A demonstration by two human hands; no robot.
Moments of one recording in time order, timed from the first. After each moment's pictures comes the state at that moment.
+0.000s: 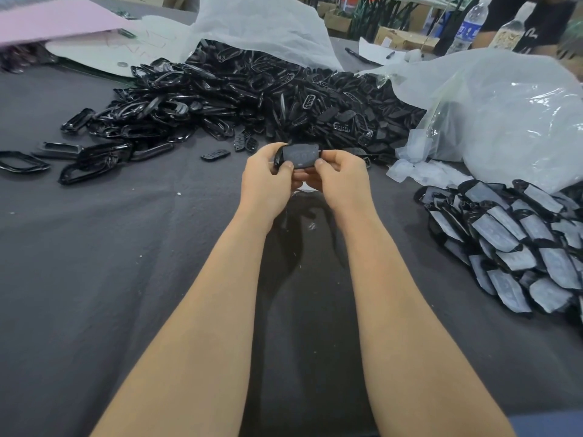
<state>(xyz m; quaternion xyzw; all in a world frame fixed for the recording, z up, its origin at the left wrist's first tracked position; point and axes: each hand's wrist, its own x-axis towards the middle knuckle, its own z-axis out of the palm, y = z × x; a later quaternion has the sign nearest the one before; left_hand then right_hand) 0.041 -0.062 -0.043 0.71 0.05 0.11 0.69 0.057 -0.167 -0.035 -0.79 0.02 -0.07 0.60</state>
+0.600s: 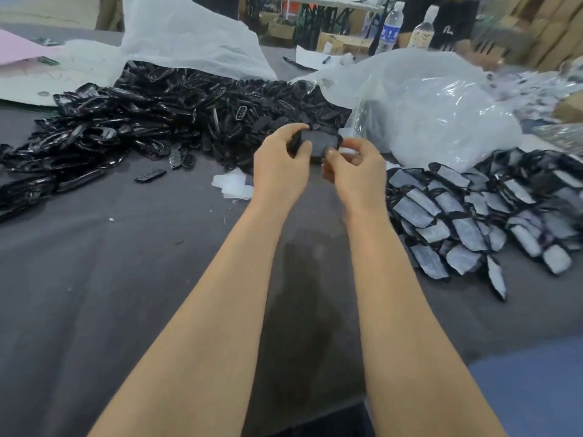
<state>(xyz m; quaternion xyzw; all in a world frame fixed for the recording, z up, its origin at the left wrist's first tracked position) 0.034 -0.144 0.006 0.79 -0.07 0.14 0.59 0.023 -0.241 0.003 -0.75 0.13 -0.22 0.61</state>
